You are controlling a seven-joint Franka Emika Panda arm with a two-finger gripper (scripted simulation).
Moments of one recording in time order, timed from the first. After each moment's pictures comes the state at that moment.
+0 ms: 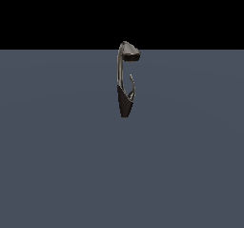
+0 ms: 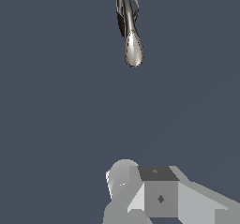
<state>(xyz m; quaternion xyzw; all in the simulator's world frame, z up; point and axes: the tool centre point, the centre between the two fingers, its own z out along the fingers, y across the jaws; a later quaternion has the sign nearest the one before) -0.253 -0.008 0.481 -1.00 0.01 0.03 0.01</state>
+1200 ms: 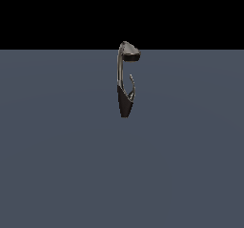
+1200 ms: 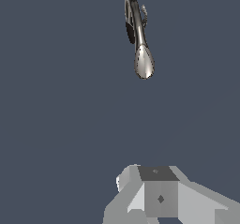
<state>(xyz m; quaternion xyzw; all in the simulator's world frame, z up) -0.228 0.004 0.484 -1.00 0.02 0.02 0.04</state>
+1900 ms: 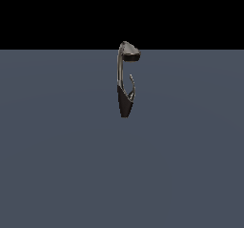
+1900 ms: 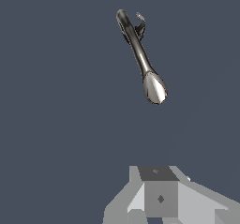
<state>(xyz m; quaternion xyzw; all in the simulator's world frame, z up) -0.147 0.011 0.468 -0.98 0.14 0.07 0.10</state>
